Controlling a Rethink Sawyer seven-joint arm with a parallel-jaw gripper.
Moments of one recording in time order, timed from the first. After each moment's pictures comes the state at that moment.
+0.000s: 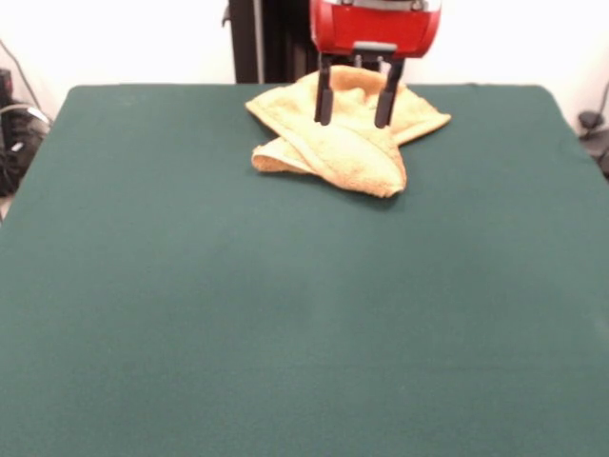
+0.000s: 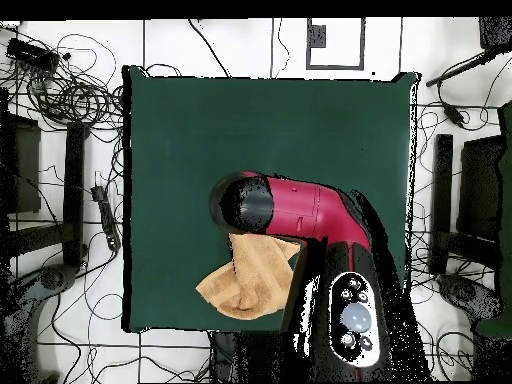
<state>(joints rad) -0.10 -0.71 -0.06 1.59 -0.06 0.59 1.57</state>
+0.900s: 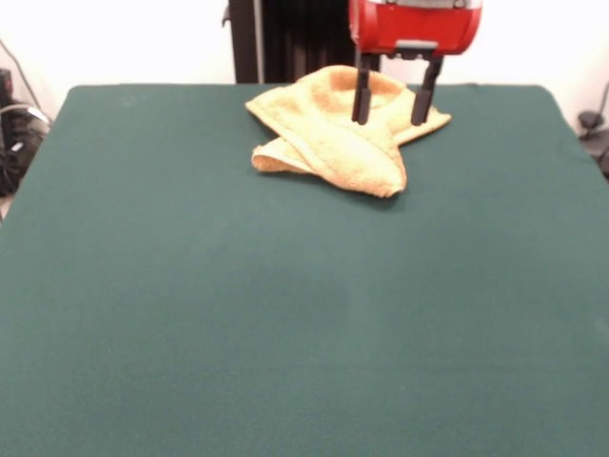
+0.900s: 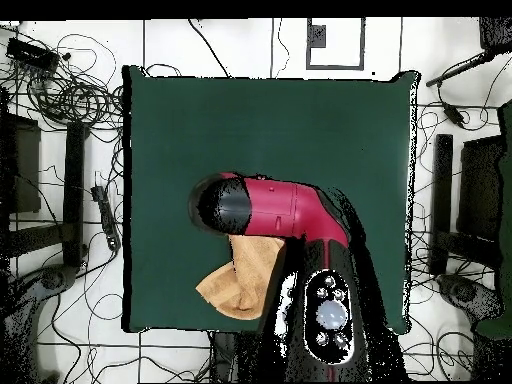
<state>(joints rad) -0.05 -0.71 -0.06 1.59 -0.06 0.59 1.57</state>
